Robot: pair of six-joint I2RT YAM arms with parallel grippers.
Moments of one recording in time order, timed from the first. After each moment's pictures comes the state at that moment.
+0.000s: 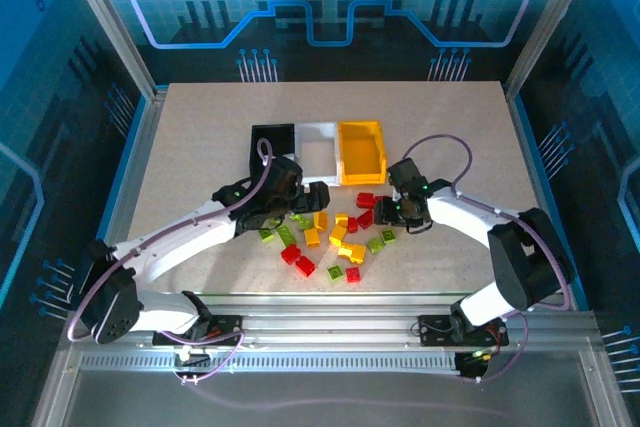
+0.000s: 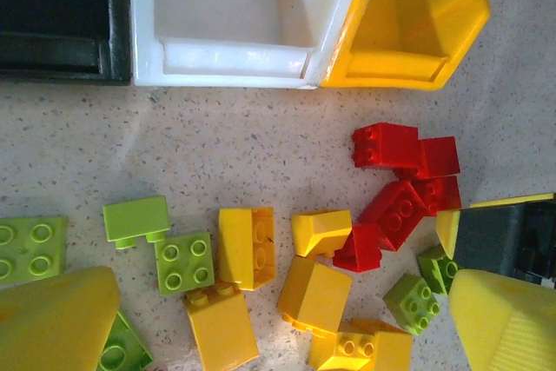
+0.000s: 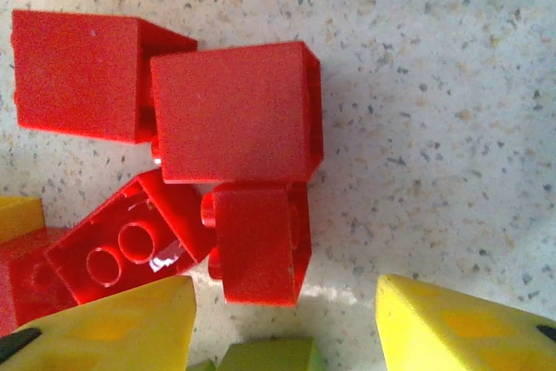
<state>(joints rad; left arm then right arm) -0.70 1.32 0.95 -0.46 -0.10 -0.80 0.43 1.52 0.82 -0.51 -0.05 0.49</state>
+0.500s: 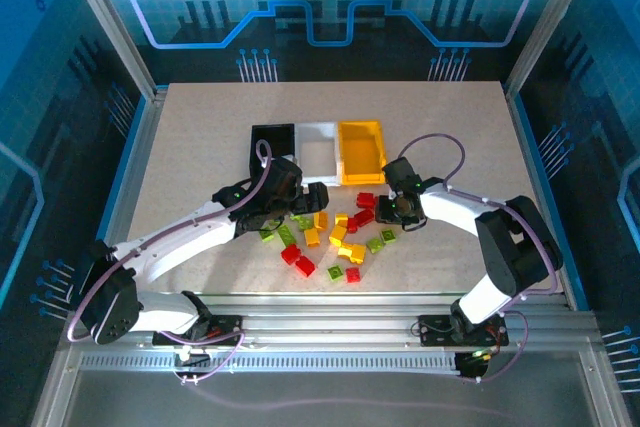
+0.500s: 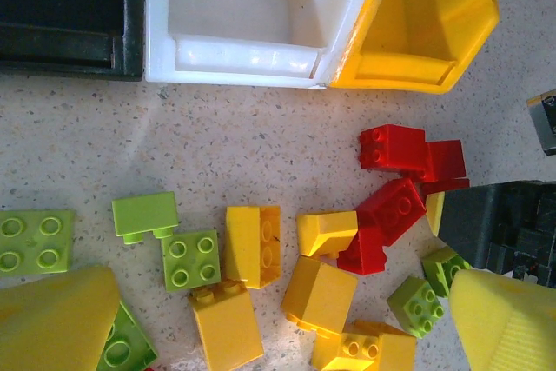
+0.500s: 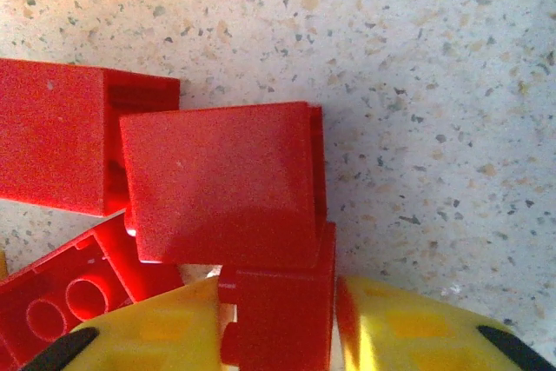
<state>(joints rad) -0.70 1.32 0.94 -0.46 -0.10 -0.82 0.44 1.60 0.84 -0.46 -0.03 0.49</state>
